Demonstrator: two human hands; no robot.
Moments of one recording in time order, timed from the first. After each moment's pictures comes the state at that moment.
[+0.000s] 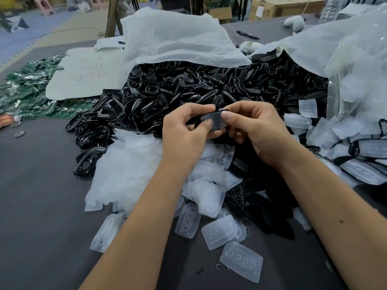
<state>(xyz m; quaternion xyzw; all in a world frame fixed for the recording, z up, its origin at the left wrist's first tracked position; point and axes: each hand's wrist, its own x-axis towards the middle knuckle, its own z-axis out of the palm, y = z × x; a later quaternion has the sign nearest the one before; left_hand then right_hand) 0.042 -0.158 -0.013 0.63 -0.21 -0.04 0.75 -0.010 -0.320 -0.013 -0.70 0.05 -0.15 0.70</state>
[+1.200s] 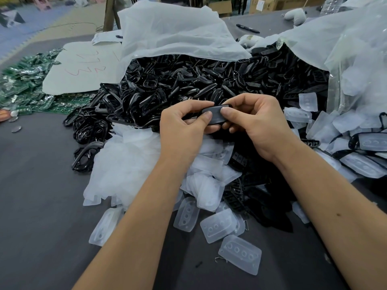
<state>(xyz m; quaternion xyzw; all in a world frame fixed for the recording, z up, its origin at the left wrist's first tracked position) 0.048 -0.158 -0.019 0.65 -0.20 -0.04 0.73 -0.008 -0.316 -0.015 -0.70 0.05 -0.20 0.68</state>
